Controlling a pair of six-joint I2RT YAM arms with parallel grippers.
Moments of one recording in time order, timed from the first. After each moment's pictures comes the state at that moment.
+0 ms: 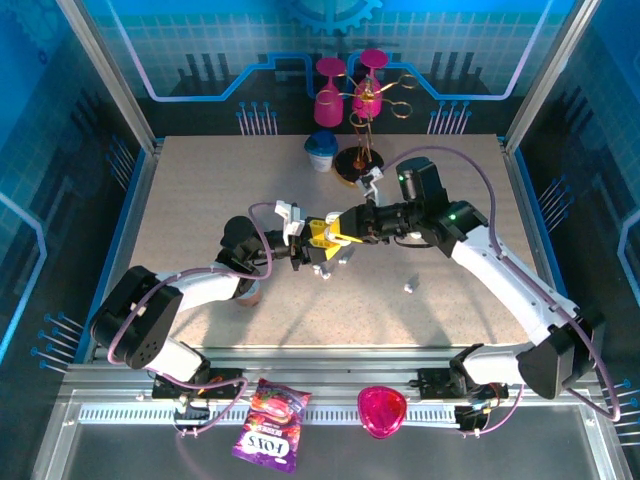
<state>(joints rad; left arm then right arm) -0.49 1.50 0.61 1.12 0.93 -0.32 0.52 1.31 1.25 -0.57 -0.82 0.76</state>
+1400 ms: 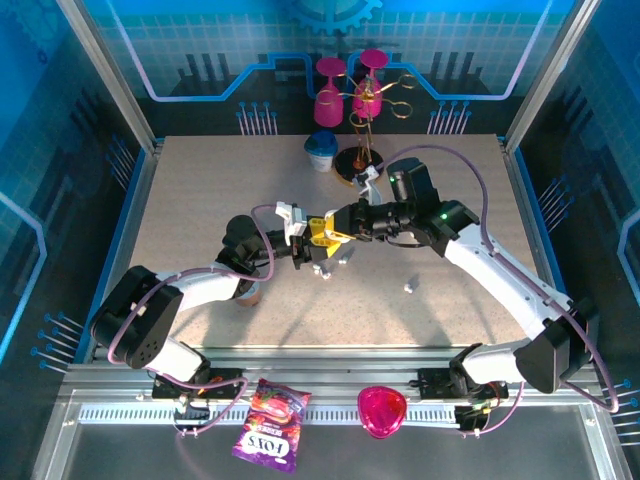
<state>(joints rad) -0.49 1.50 0.60 1.07 0.87 -0.22 0.56 1.34 1.26 -0.54 -0.70 0.77</state>
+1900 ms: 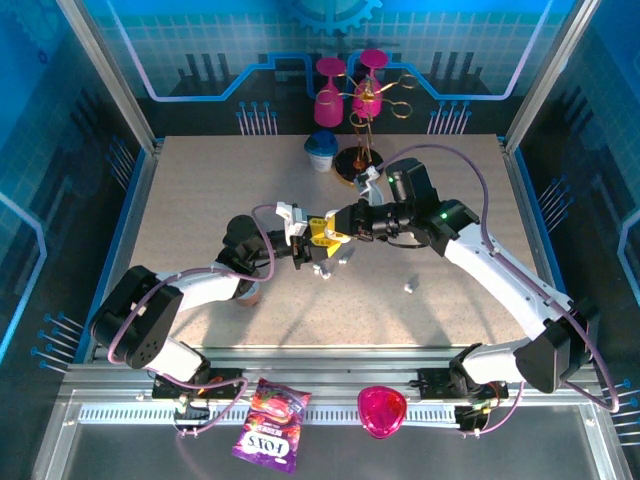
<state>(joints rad) -0.49 1.50 0.60 1.06 0.87 -0.21 0.56 1.34 1.27 -0.59 -0.64 0.75</state>
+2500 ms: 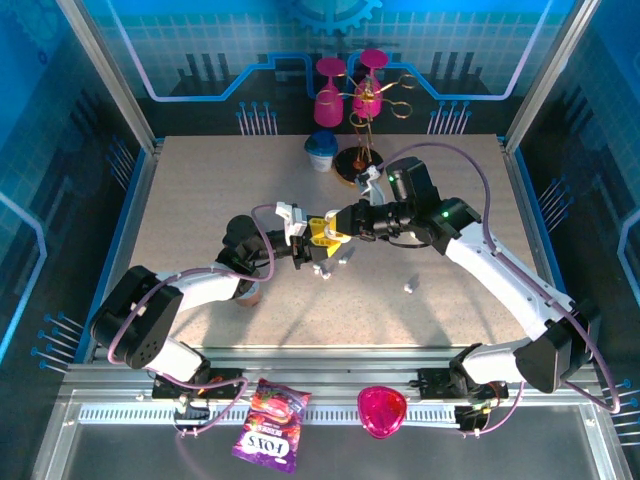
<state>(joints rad) -0.49 1.50 0.60 1.07 0.87 -0.21 0.56 1.34 1.30 -0.63 -0.62 0.72</state>
